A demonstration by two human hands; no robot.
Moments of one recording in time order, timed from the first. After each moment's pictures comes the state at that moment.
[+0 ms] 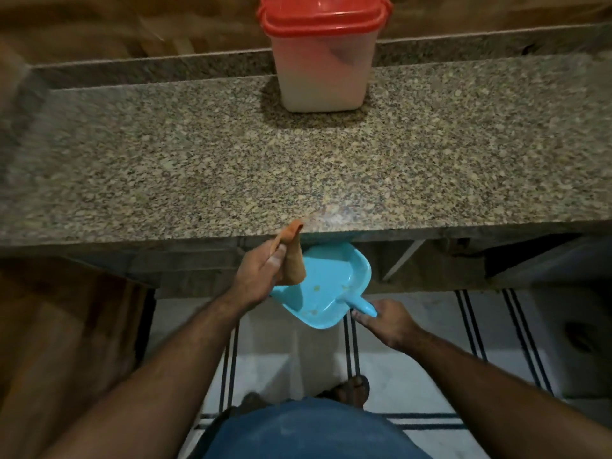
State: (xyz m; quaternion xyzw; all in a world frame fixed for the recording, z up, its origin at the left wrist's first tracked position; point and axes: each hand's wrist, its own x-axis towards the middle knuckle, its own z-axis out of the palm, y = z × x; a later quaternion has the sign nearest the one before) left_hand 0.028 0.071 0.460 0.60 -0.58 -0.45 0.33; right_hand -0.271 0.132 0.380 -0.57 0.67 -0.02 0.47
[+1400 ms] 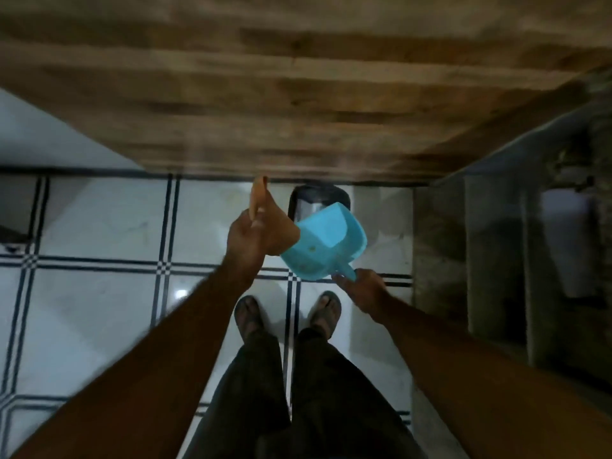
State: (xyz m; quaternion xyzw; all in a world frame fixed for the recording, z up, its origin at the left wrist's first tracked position) left_hand 0.406 0.497 0.330 0.72 0.27 -0.16 0.62; right_hand 0.351 0.251 0.201 -0.77 0.27 0.44 0.38
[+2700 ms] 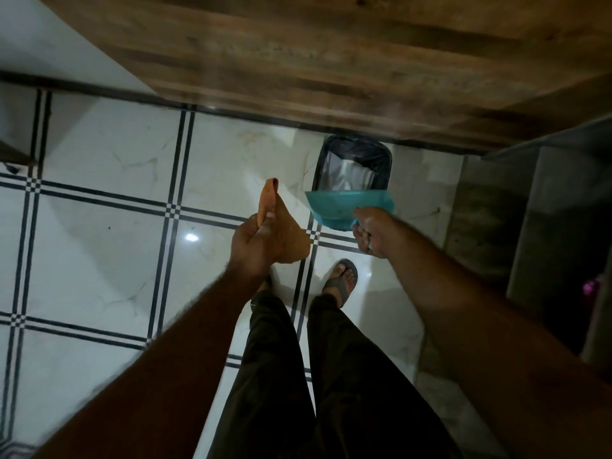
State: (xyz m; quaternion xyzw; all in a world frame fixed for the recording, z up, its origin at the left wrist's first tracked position) left_hand 0.324 0.538 0.223 0.63 0.38 -0.18 0.65; right_hand 0.426 0.319 0.097 -0.56 0.49 0.49 0.46
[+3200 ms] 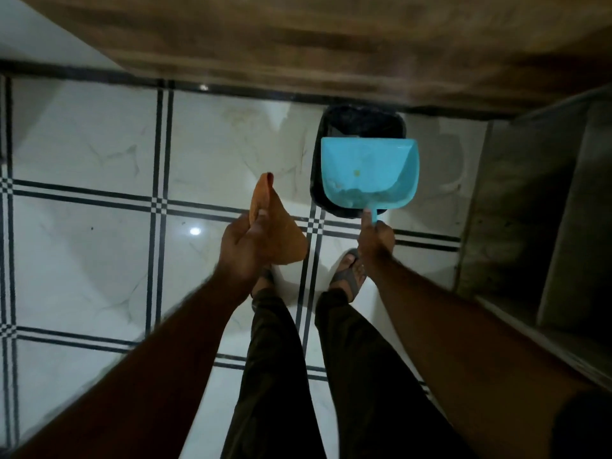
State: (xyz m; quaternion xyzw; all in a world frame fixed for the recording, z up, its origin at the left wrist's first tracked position) left_hand 0.318 0.546 0.131 0.64 0.39 -0.20 0.63; right_hand 0.341 0.315 -0.044 -0.75 0.45 0.28 0.39
